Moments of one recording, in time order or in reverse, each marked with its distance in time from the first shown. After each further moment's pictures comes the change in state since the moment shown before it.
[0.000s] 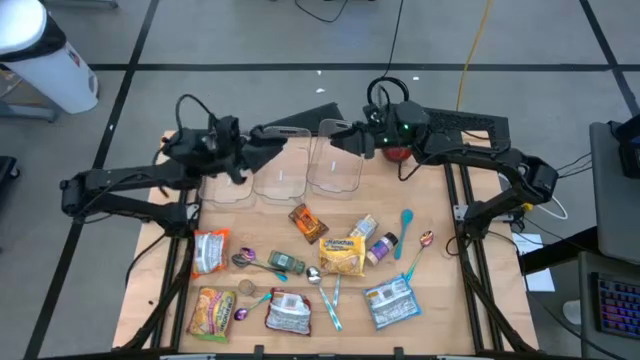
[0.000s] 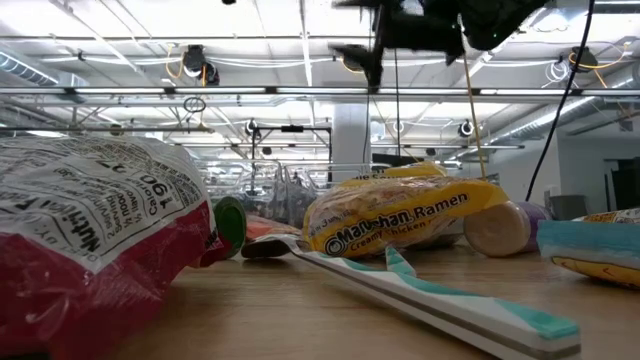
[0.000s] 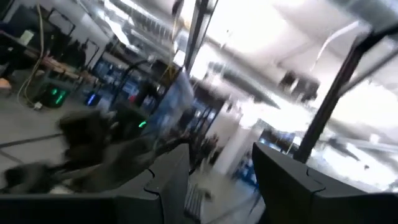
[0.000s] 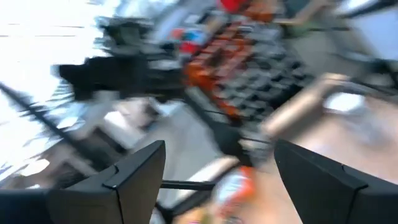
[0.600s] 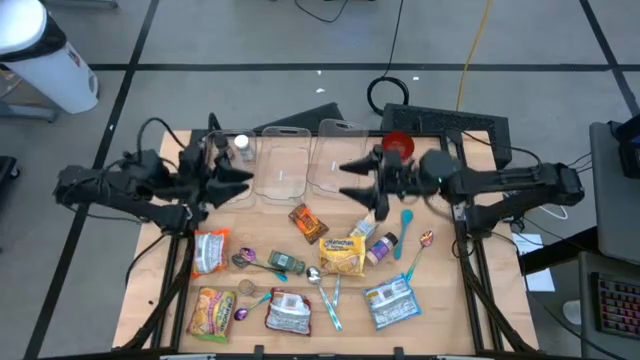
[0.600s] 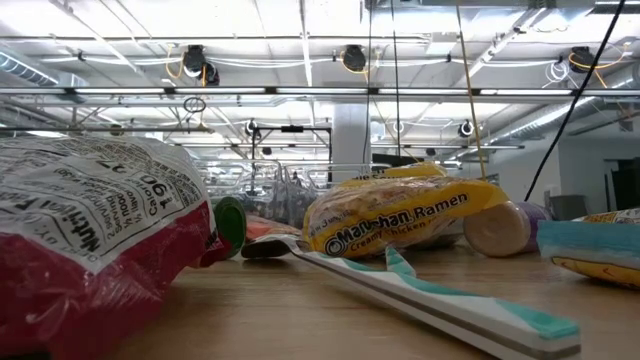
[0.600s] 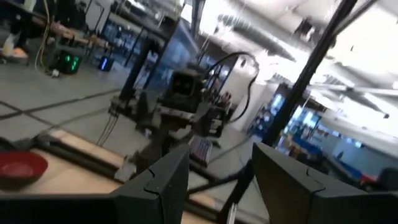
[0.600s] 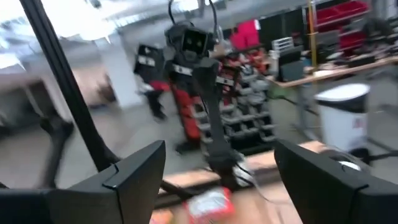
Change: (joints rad) left arm -0.383 -0.294 0.001 -0.503 -0.320 0.166; right arm 0.530 -0.250 0.000 -0.267 0.665 -0.560
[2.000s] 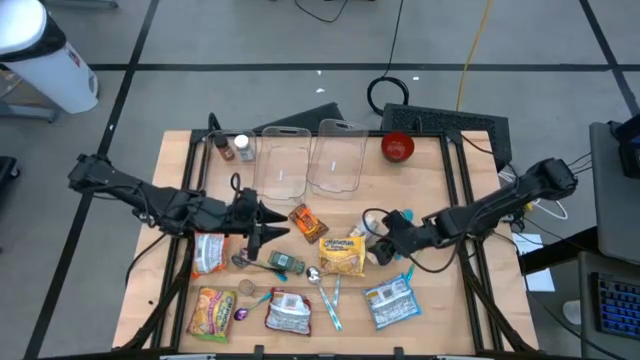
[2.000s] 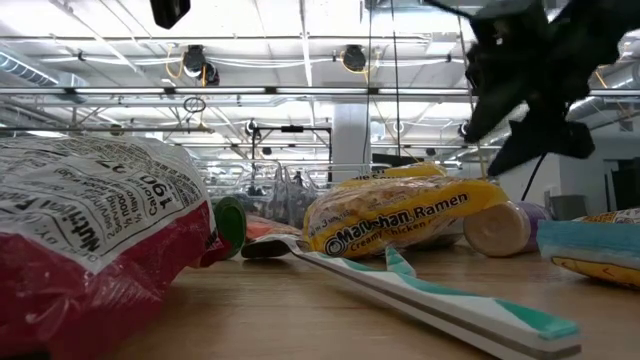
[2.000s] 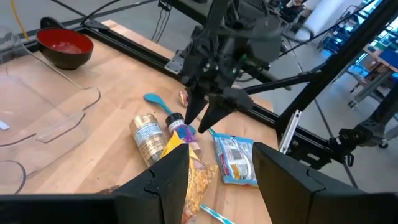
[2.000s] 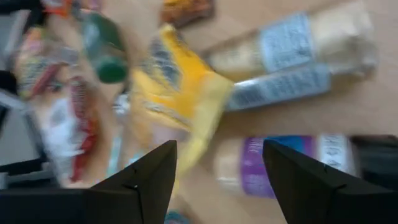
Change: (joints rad) left arm -0.188 0.327 0.000 -0.176 -0.236 -0.124; right arm 0.322 0.060 -0.358 -0.564 0.196 1.035
